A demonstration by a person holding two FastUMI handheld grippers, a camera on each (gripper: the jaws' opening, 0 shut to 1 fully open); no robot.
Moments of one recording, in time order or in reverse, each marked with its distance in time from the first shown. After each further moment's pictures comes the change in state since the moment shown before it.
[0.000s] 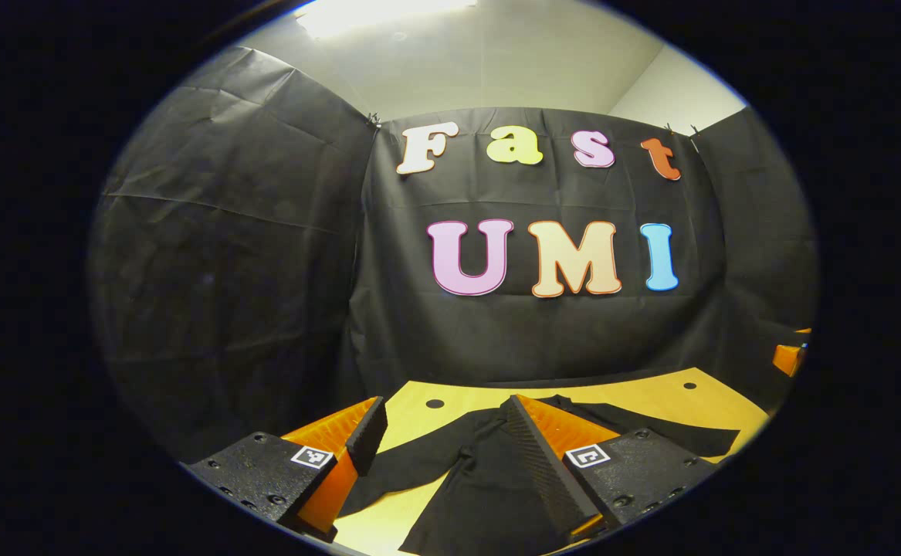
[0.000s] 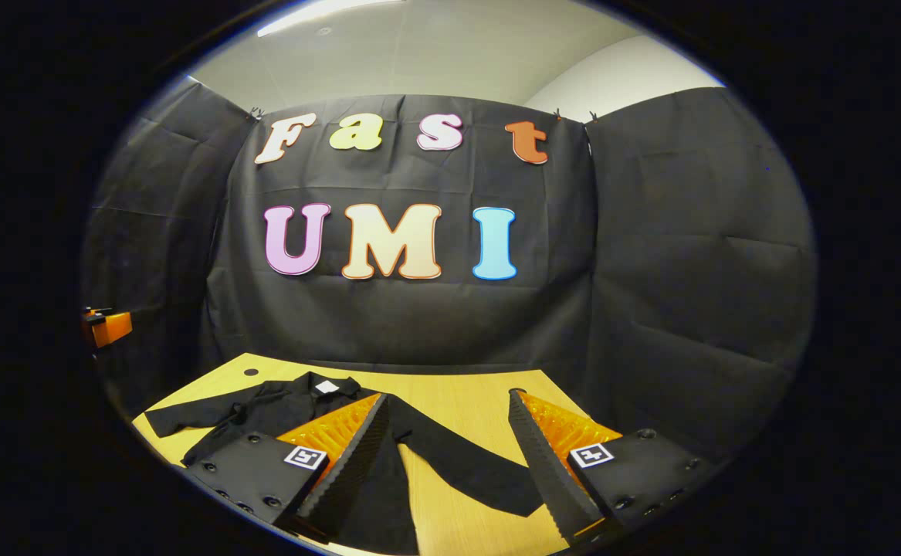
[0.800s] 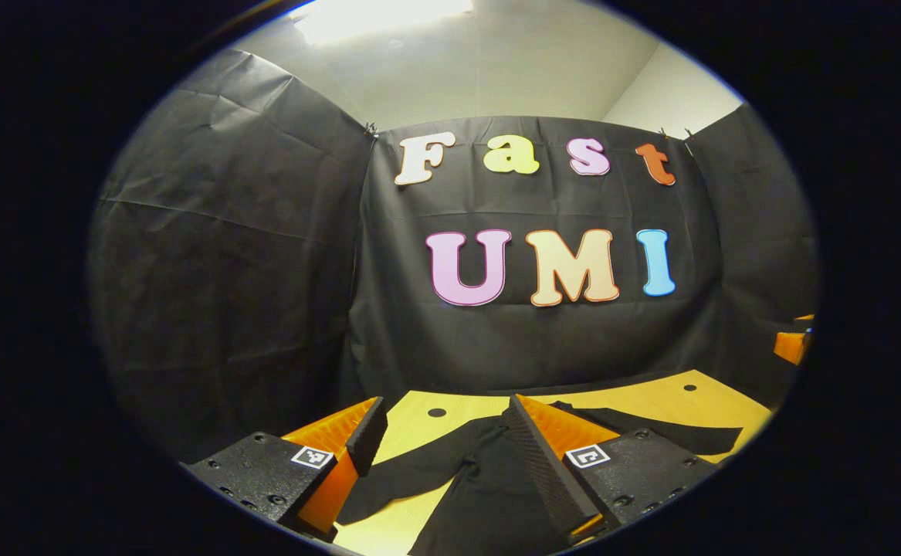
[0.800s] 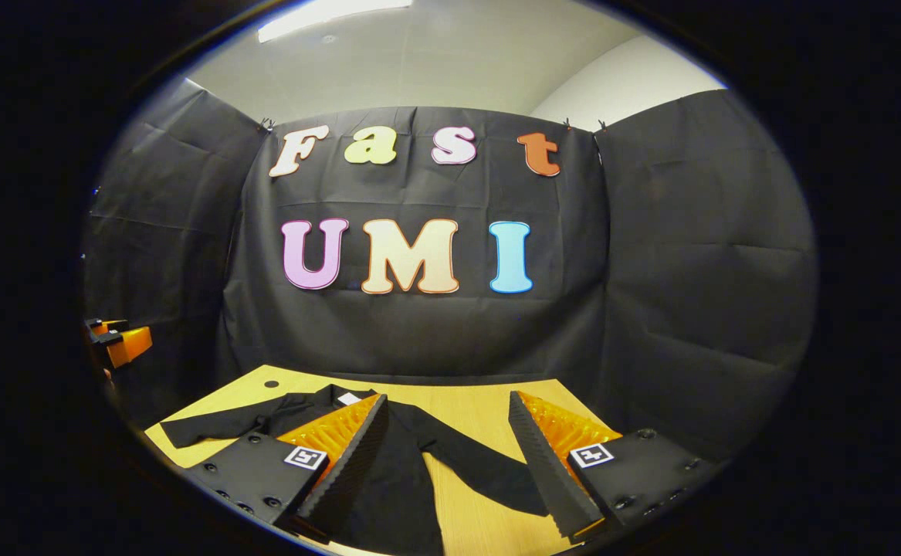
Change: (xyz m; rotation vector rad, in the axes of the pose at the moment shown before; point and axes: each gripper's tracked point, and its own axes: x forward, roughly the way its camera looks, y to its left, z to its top) left arm 0.001 0.003 0.007 0.010 -0.034 -0.022; right arm -0.027 0.045 0.029 -0.010 -0.046 0.049
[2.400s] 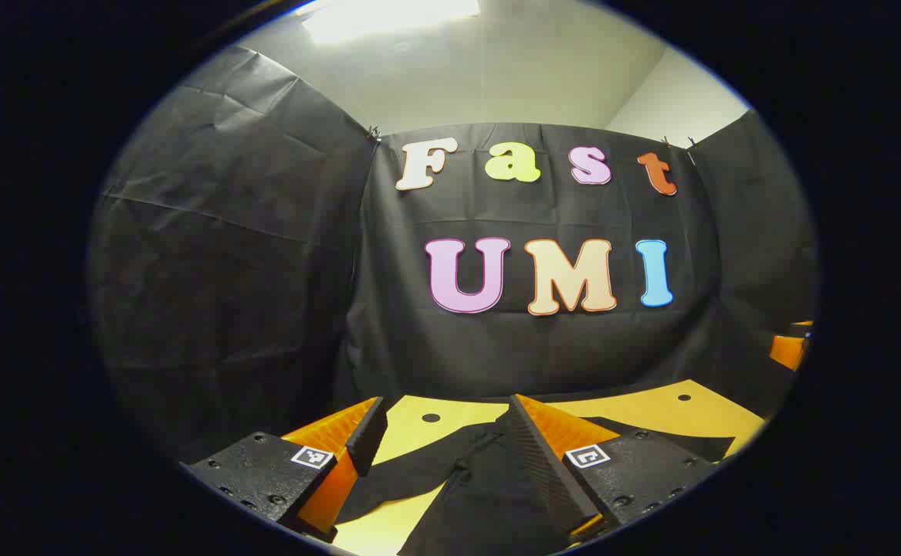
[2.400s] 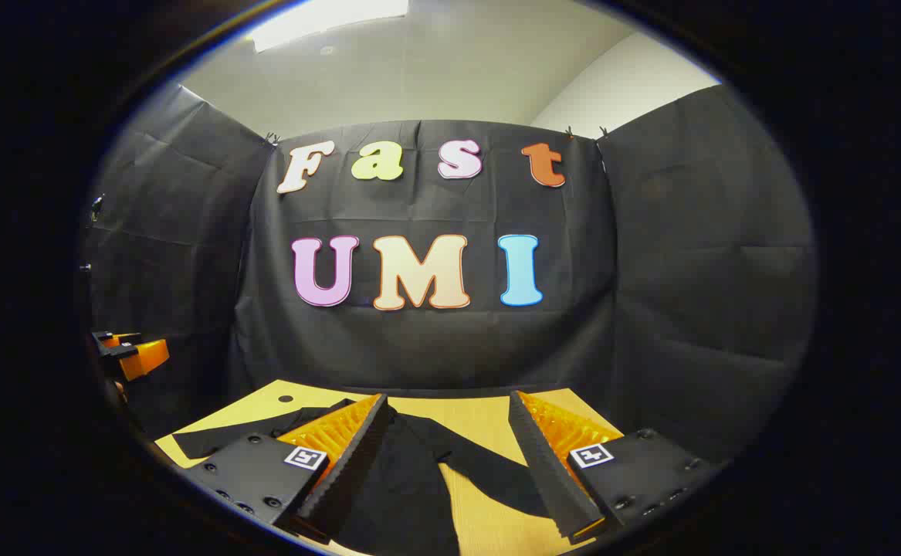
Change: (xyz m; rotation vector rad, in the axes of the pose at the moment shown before) left arm -0.005 -0.007 0.014 -0.018 -0.027 -0.001; right arm -0.010 0.018 0.016 0.031 -0.045 0.043
